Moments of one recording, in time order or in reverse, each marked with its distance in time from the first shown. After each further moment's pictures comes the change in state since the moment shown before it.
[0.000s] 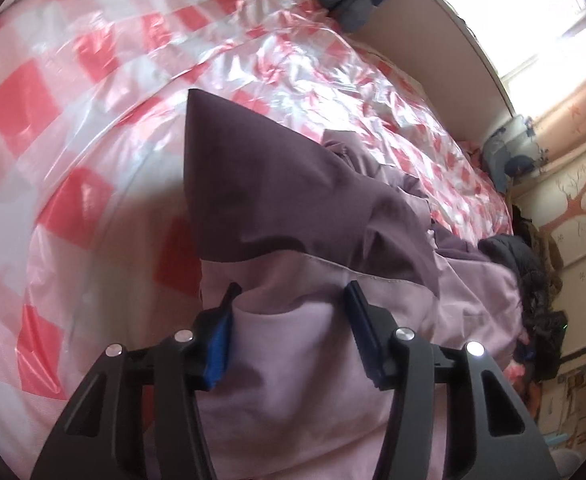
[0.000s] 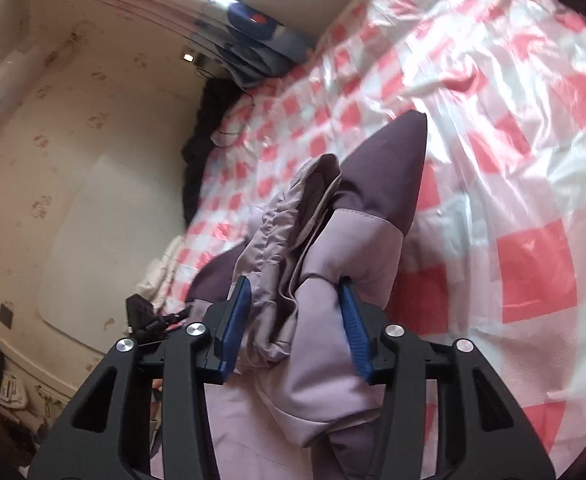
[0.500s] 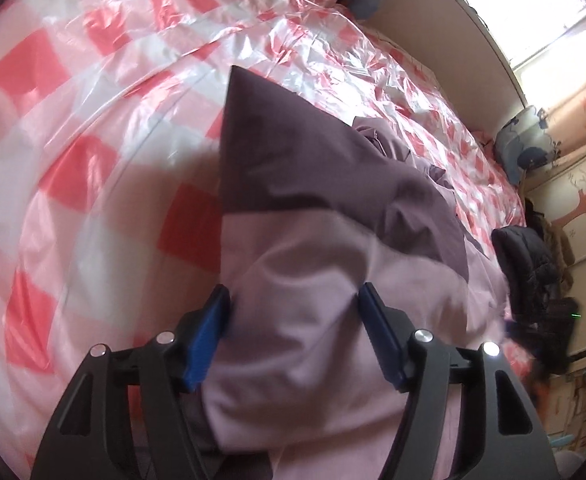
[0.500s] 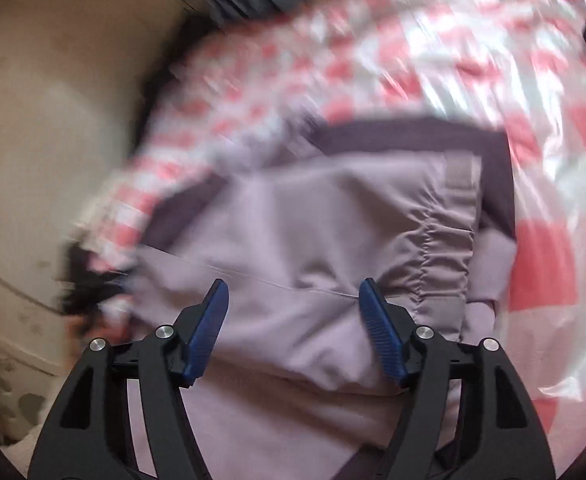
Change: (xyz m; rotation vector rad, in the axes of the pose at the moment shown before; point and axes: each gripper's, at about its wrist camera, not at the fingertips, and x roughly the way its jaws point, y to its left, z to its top) left arm 0.006 0.012 -0.015 -0.050 0.039 0.034; right arm 0.052 0.011 -0.019 -0.123 0.237 -0.325
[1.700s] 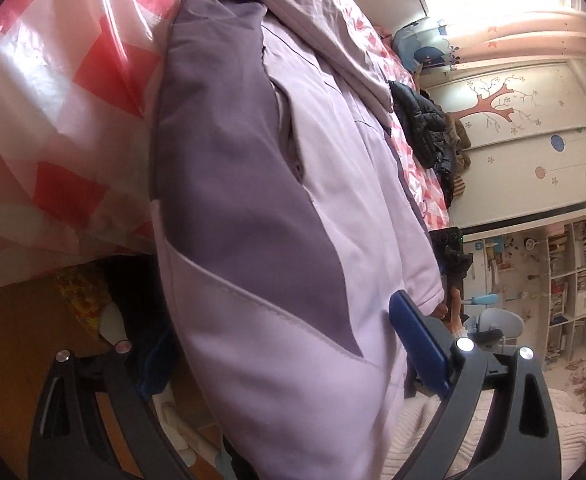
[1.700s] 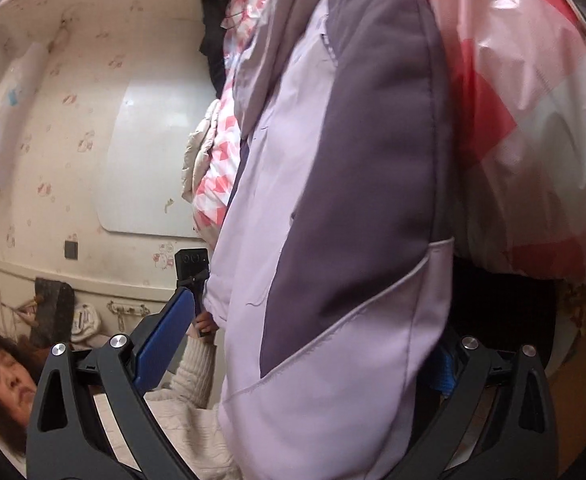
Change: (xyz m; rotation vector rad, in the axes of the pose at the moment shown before) left arm -0.163 0.087 -0.281 0.090 0.345 -0.395; right arm -0.124 -0.015 -0.342 0.273 0.146 0.556
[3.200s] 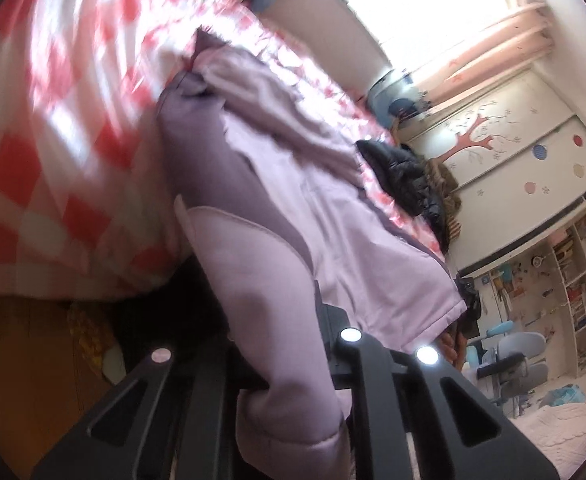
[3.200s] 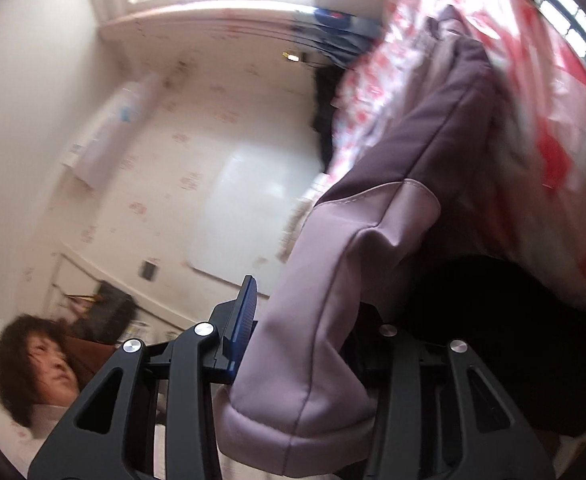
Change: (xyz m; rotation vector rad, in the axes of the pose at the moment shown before) left arm -0.055 -0.072 -0.053 0.131 -0.330 0.043; right arm -0.070 0.030 -0.063 -0.192 -0.361 0.355
